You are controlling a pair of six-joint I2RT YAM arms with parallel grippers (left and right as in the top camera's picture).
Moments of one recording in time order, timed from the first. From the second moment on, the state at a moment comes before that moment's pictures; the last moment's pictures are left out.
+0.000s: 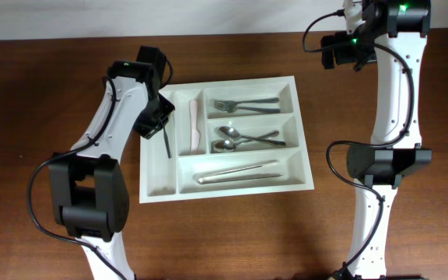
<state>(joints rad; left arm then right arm) -0.18 2.06 1.75 -1.19 -0.06 -0.99 -0.03 2.48 2.97 -1.64 -0.04 -0.06</state>
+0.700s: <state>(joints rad) -0.17 2.06 1.74 -1.19 -0.06 -1.00 -0.03 2.48 2.97 -1.64 -0.04 -0.06</state>
